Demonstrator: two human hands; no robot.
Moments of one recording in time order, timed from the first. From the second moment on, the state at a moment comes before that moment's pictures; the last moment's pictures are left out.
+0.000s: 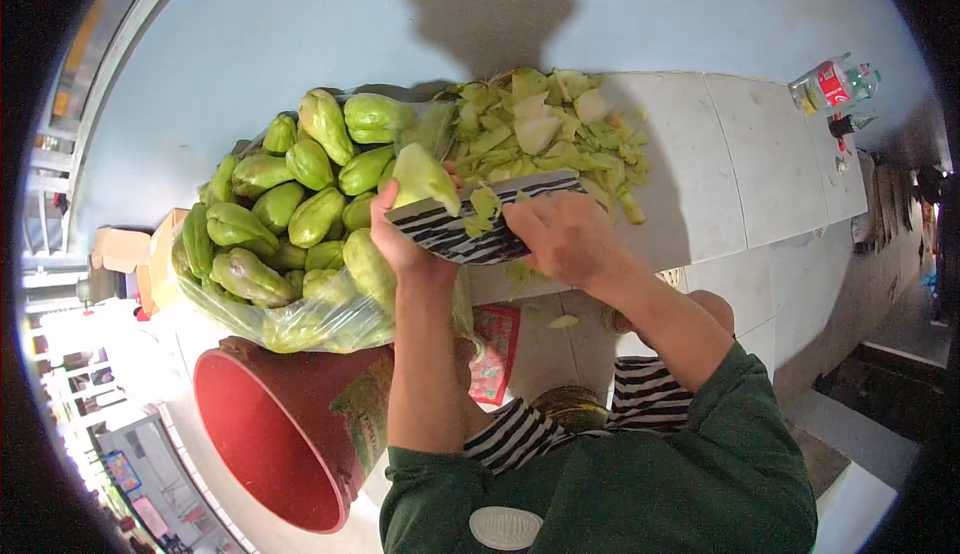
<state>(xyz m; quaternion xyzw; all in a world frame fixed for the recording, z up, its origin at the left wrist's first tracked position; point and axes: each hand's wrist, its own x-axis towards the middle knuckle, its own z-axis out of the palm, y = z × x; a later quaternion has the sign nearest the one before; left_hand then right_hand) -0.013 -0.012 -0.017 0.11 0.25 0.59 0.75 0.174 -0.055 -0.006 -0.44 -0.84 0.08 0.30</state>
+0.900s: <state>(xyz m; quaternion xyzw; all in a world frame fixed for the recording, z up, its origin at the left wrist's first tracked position) -0.004 -0.018 -0.012 0.03 0.18 0.57 0.80 0.192 -0.028 -0.031 -0.64 -0.70 0.21 0.24</state>
